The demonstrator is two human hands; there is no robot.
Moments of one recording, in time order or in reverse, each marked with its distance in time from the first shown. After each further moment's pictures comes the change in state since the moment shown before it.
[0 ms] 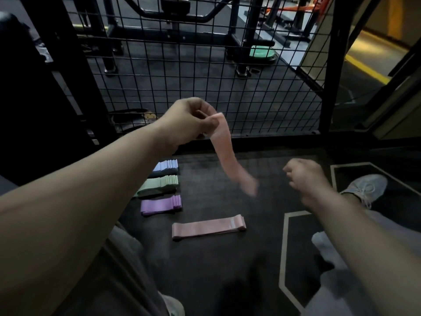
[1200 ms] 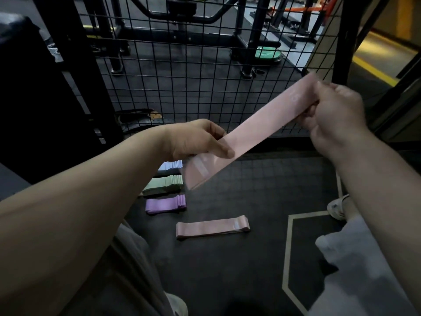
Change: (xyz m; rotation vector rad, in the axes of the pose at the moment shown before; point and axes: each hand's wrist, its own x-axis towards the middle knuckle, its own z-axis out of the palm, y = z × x) left_hand -0.011 -0.001 -0.001 0.134 -0.463 -0.167; right_hand -0.015 -0.121 -0.008 0.552 -0.003 -0.286
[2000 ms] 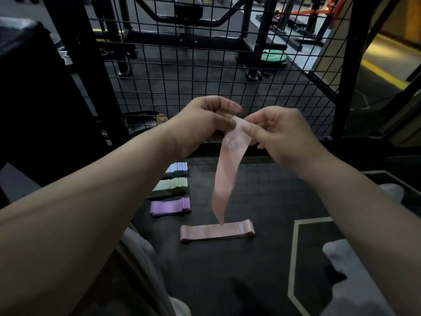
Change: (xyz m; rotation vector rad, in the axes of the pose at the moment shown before) left_hand -0.002 0.018 -0.004 -0.335 0.329 0.258; right_hand -0.036 0.032 0.029 -0.601 -0.588 -0.369
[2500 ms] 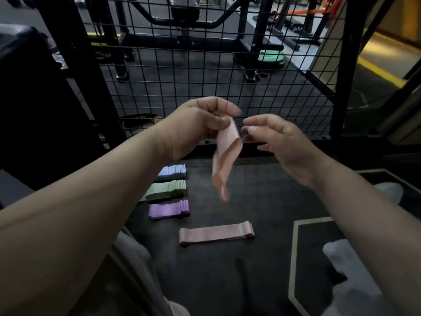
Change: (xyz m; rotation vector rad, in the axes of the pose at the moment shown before) left_hand 0.001 0.001 -0.004 -0.052 -0.131 0.057; right_hand -0.001 0.020 -0.013 0.266 -0.149 0.234
